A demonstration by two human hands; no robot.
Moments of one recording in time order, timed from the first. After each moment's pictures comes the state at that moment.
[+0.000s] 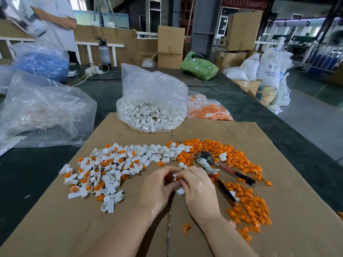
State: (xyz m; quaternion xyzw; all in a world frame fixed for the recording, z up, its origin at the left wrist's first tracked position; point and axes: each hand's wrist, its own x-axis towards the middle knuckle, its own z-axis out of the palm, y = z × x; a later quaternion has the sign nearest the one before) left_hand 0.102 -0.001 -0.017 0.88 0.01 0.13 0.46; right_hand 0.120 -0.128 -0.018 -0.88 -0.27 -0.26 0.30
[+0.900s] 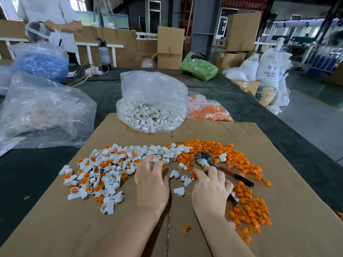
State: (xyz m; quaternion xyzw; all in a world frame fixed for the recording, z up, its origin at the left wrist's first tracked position) left_hand 0.108 -0.001 -0.029 0.93 0.14 0.20 0.27; right_hand 0.125 -0.127 -0.031 -0.95 -0.01 -0.25 0.18
